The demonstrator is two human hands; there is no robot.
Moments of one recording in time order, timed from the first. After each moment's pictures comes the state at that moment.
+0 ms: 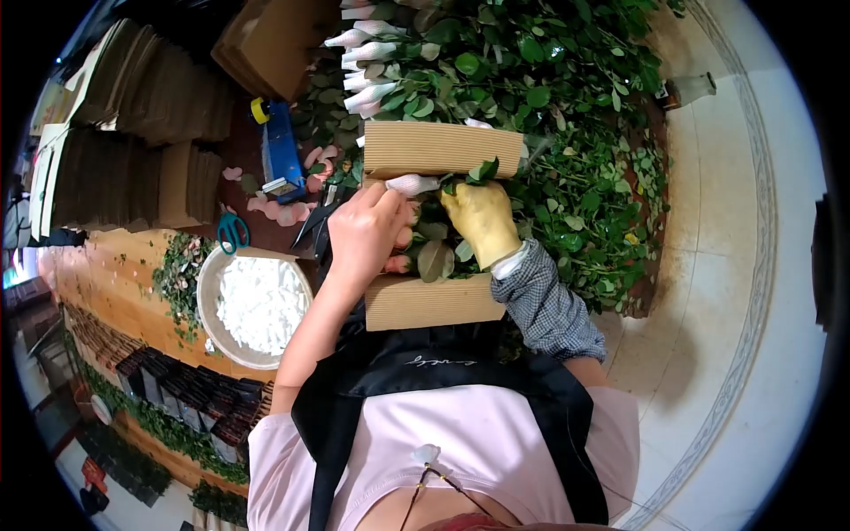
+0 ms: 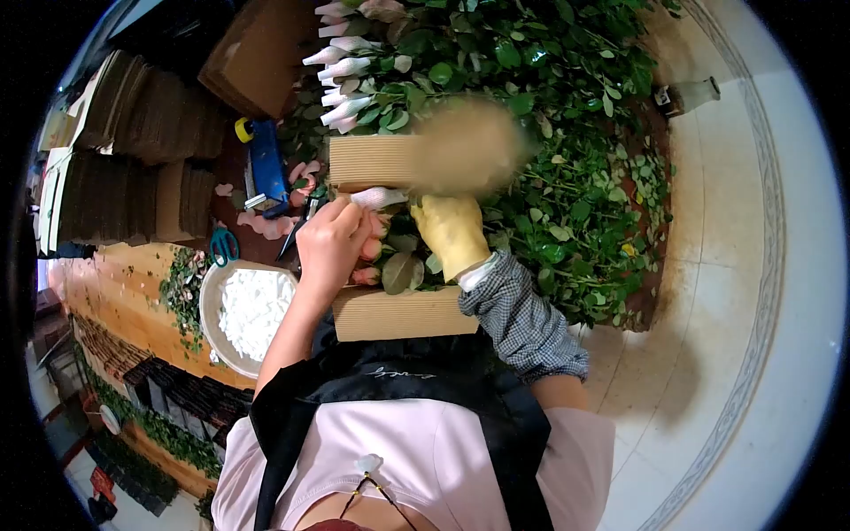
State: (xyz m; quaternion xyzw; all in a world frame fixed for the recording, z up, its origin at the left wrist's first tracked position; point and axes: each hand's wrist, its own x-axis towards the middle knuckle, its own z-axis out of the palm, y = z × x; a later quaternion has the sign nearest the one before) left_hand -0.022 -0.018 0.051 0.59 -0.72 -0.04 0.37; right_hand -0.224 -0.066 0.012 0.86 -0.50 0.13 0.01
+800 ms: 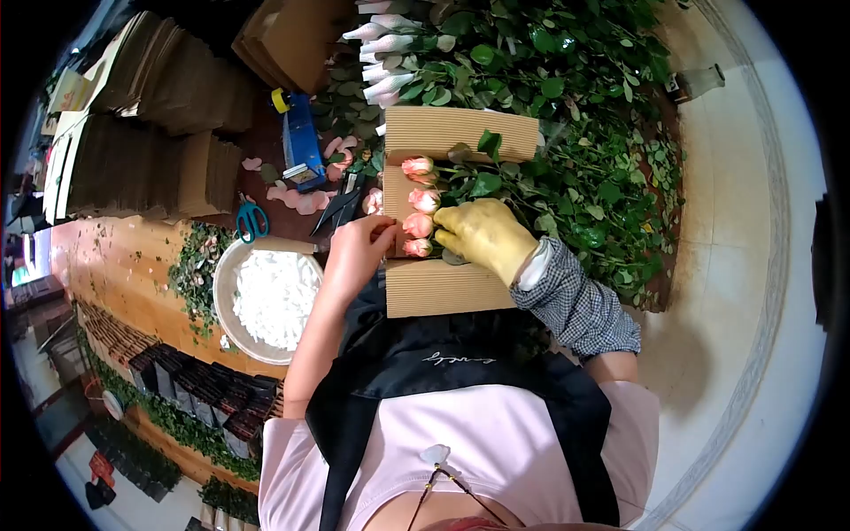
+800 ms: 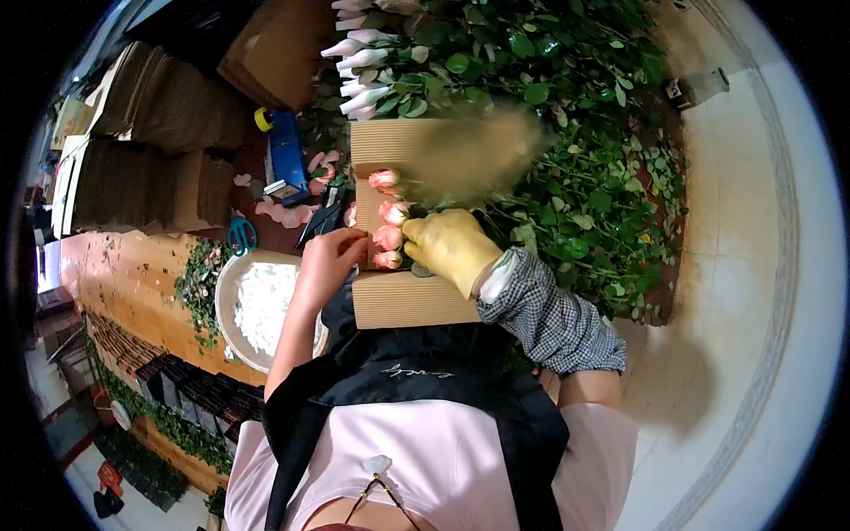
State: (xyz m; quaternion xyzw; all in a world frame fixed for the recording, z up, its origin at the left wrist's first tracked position) left_hand 0.018 0.032 0.022 0.66 -0.57 -0.40 0.29; right_hand -0.207 -0.031 0.057 0.89 -0.40 0.02 -0.22
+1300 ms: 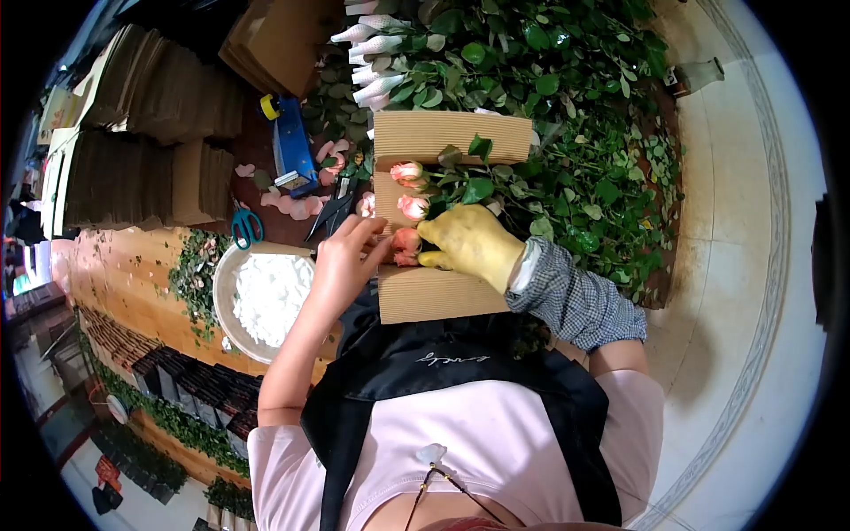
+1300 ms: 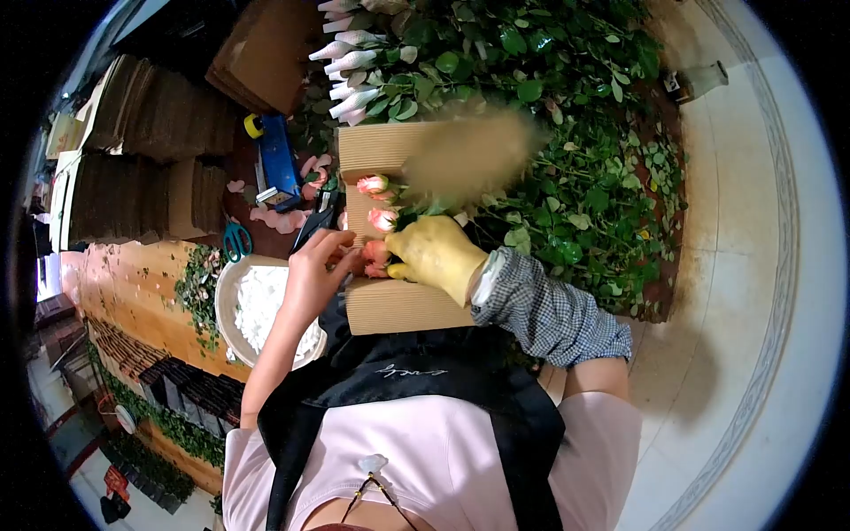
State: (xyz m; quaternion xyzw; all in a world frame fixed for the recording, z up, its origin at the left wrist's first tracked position) left_hand 0.020 0.034 0.043 0.60 -0.66 -0.32 0.33; right_hand -0.200 -0.034 0.060 0.92 -0.32 -0.04 -0.22
